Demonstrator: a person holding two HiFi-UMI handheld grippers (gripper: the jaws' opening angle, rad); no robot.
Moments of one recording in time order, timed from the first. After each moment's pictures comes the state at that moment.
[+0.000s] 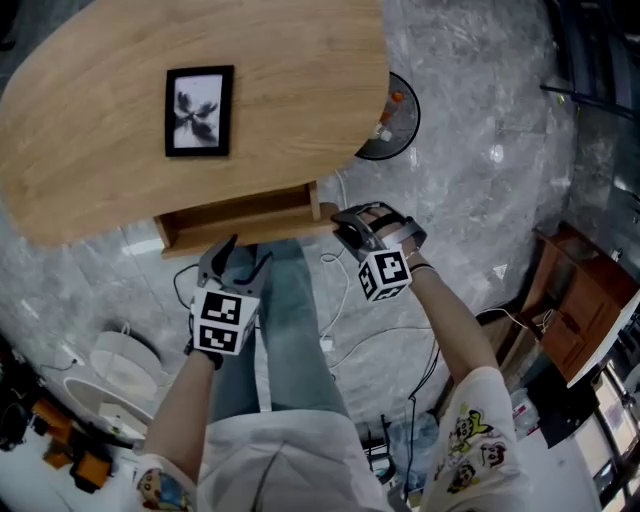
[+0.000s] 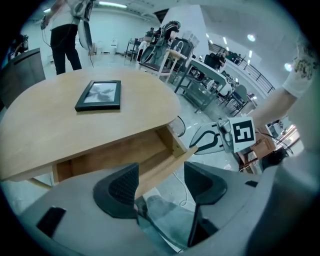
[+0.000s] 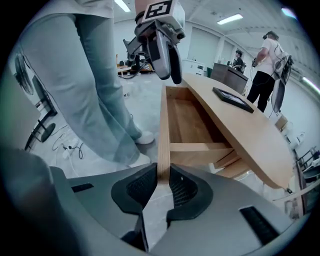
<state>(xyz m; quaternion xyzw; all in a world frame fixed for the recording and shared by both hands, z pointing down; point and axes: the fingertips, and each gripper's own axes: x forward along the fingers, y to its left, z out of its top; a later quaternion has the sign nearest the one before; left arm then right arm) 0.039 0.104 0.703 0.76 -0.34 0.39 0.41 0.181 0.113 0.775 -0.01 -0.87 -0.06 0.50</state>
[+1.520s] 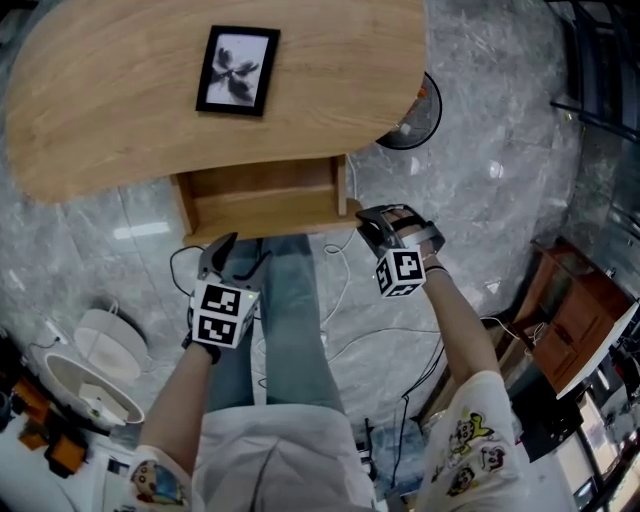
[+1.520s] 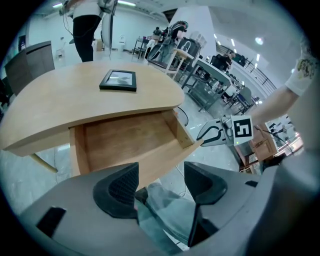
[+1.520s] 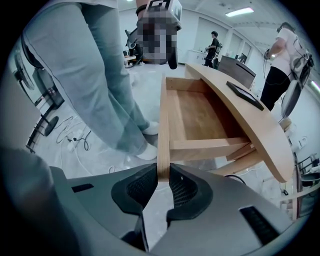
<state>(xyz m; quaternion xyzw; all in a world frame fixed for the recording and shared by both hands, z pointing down) -0.003 0.163 0.709 0.73 -0.36 0.38 0.43 0.197 0.151 0.789 -0.03 -0.84 -0.07 0.54</state>
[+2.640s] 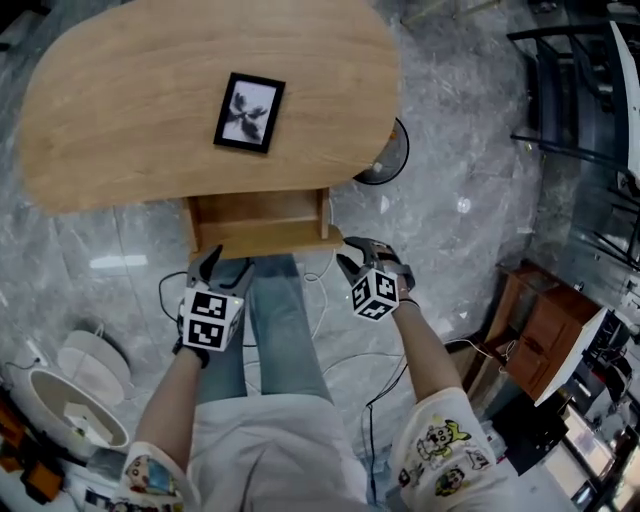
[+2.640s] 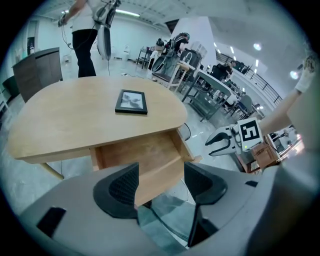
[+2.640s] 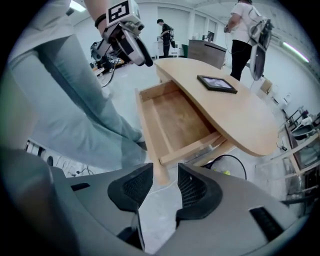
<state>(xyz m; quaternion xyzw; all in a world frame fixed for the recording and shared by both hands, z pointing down) -0.033 0.128 0.667 0.75 -0.39 0.35 0.42 0.191 0.138 0.735 0.09 -0.81 0.06 0.58</state>
